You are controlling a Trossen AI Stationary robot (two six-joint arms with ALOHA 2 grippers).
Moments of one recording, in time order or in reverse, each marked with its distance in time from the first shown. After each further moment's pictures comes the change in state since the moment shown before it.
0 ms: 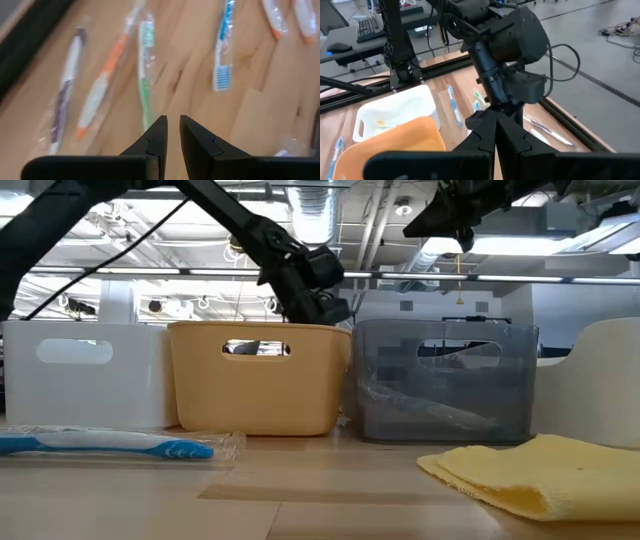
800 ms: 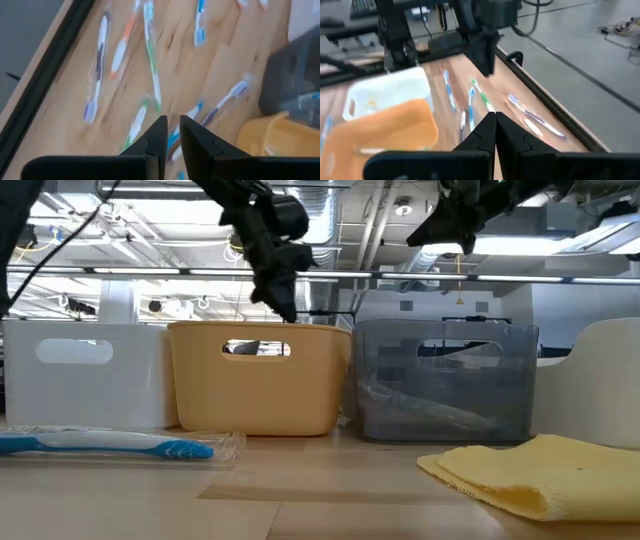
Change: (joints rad) left arm 0.029 -0.311 -0.036 -0.346 0.005 0.111; right arm 0.004 0.008 0.000 -0.067 0.000 -0.092
